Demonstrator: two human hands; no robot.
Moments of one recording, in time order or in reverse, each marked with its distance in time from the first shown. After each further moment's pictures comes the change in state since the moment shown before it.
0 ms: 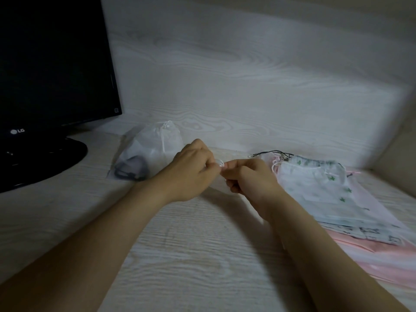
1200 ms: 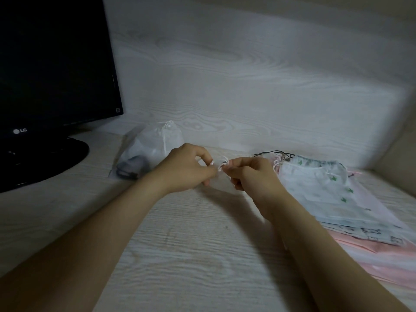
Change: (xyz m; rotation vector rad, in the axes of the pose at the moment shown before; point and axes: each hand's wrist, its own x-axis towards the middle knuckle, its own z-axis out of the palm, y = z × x) left_hand -0.001 0.002 -0.010 -0.236 -0.024 -0.241; right_hand 0.006 0.006 -0.002 -0.023 0.063 -0.046
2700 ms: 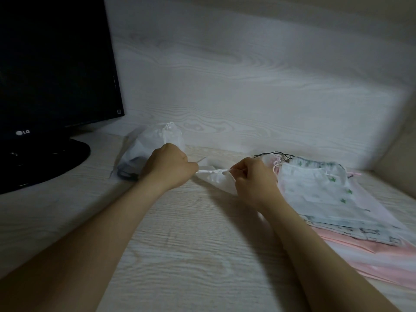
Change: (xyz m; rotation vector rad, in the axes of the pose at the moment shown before) left_hand 0.024 -0.038 -0.005 0.217 0.297 -0.122; right_hand 0.011 0.017 -0.007 -0.760 0.212 -0.136
